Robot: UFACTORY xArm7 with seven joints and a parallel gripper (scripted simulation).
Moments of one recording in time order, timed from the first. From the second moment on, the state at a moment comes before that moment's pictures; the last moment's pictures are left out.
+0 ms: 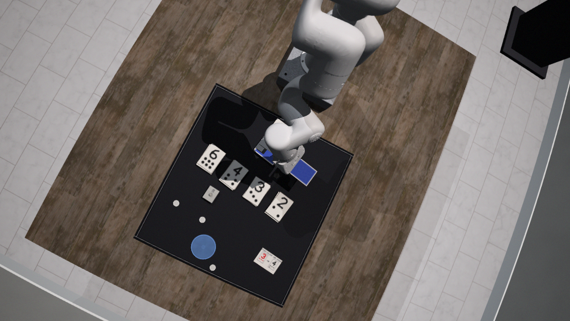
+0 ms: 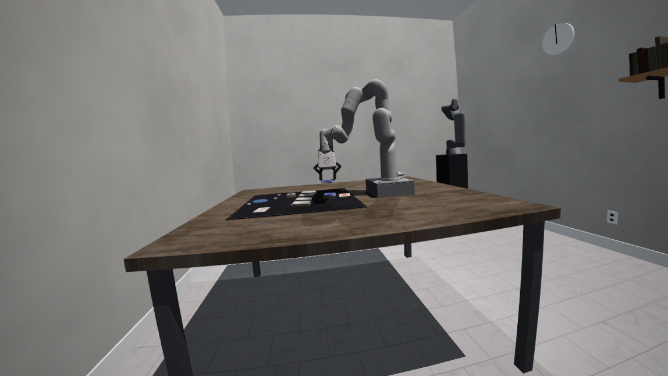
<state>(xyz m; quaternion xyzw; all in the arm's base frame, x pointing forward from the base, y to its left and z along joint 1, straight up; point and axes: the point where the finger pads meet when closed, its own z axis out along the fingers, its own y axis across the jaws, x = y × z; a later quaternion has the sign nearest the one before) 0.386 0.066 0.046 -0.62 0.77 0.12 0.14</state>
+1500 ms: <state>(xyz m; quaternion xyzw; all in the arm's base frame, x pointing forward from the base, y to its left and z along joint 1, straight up) 0.389 0.072 0.048 -0.63 0.77 -0.04 -0.05</state>
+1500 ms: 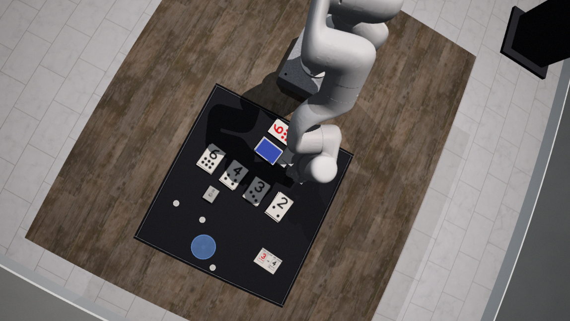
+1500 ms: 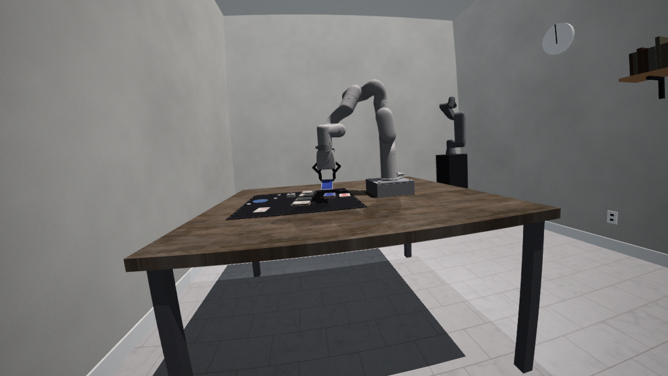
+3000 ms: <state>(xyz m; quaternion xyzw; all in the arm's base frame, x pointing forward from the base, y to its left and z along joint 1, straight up) 0.391 0.088 0.036 -0.50 0.62 -0.38 -0.46</state>
